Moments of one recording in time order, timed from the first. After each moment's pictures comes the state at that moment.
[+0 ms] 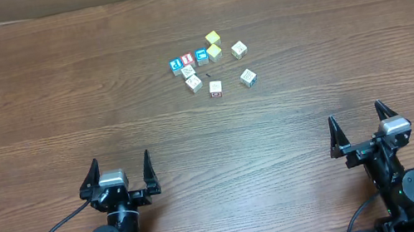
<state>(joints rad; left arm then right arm) 0.07 0.01 0.01 -0.07 0.07 0.00 0.05 0.01 0.02 -0.03 -0.12 0.05</state>
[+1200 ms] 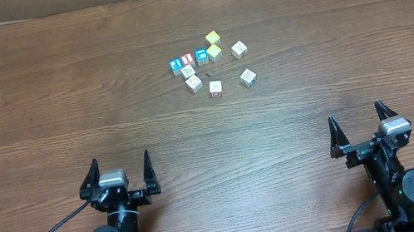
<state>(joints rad) 0.07 0.01 0.01 -0.07 0.07 0.00 0.05 0.01 0.02 -0.02 -0.12 0.05</state>
